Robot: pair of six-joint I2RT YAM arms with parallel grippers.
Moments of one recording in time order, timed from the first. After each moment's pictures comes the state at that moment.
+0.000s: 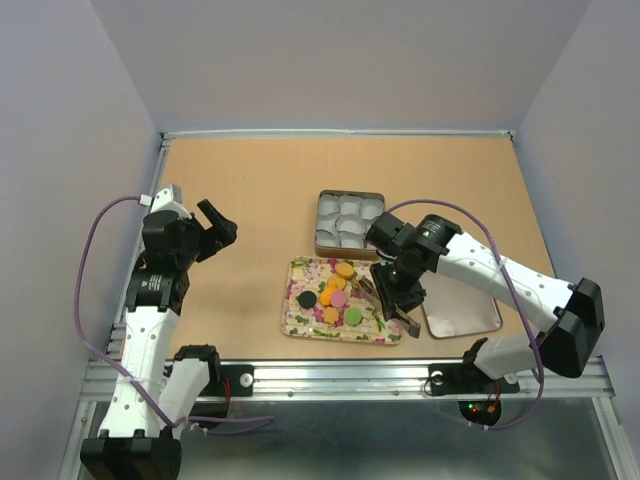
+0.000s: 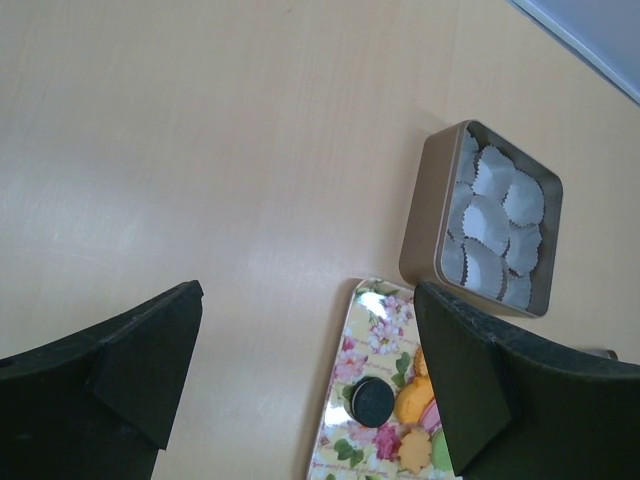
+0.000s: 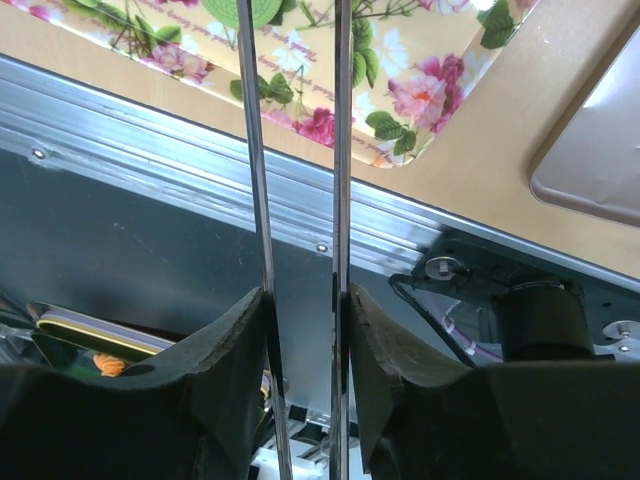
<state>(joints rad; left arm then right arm) -0.01 0.75 0.80 -0.54 0.10 -0.53 0.86 1.38 1.24 -1.29 -0.16 0.59</state>
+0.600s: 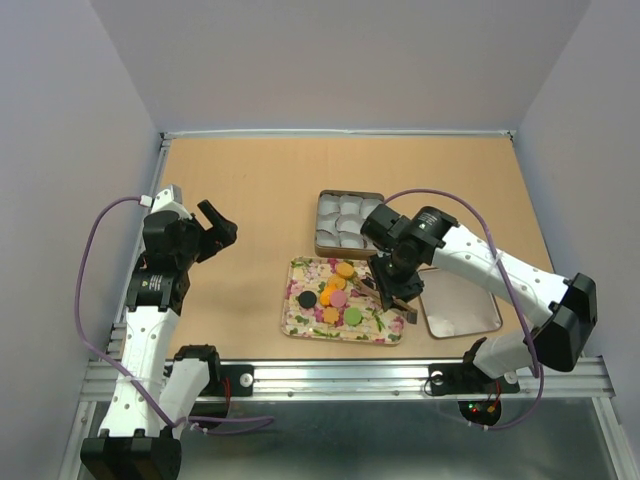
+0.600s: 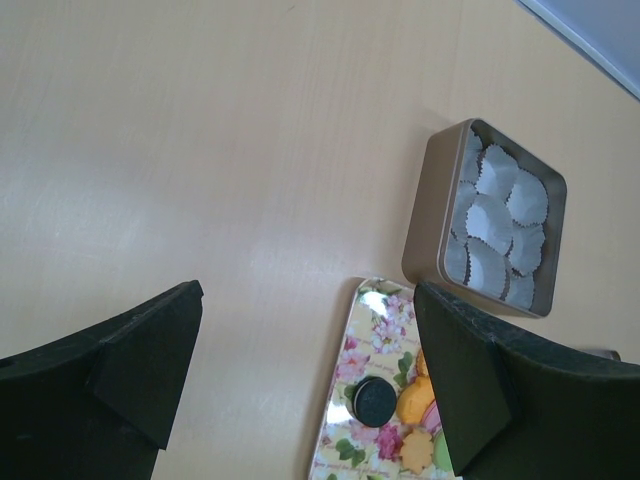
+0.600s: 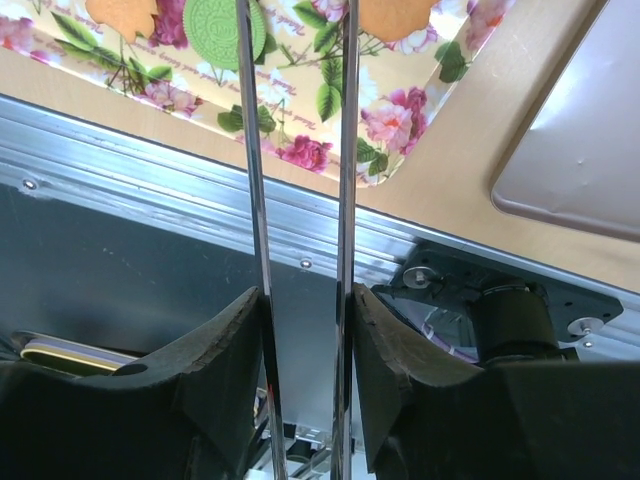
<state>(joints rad) -0.01 0.76 0.79 -0.53 0.10 -0.53 0.86 1.43 1.33 -1.34 -0.05 0.57</state>
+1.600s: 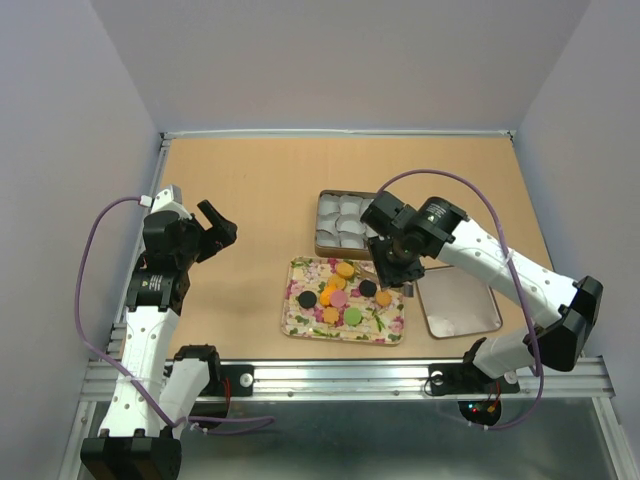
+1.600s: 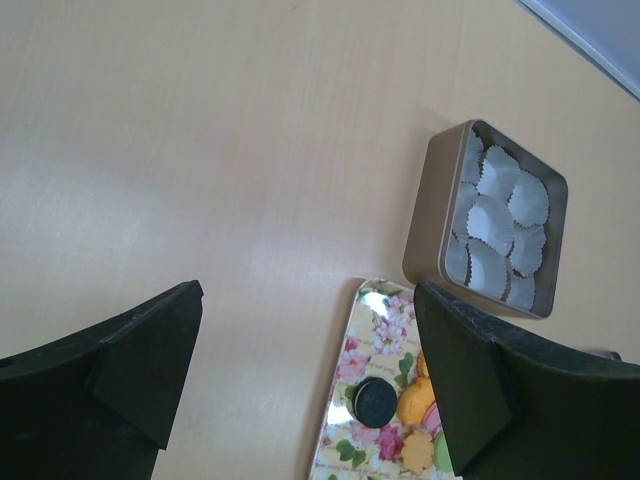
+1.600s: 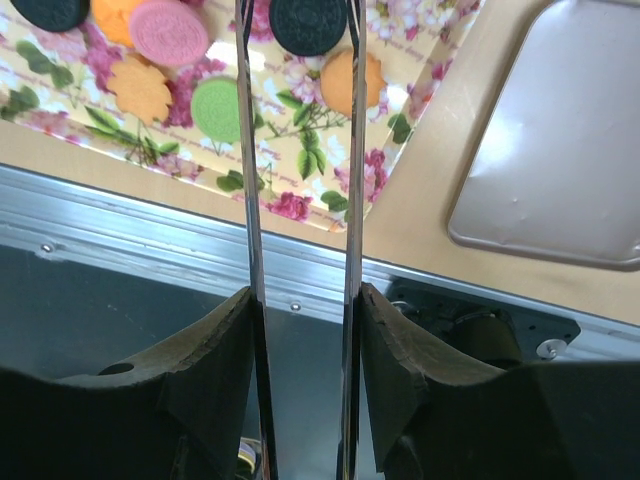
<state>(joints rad) -0.01 0.76 0.79 -0.53 0.09 -0.53 0.87 1.43 1.45 -1.35 0.11 0.59</state>
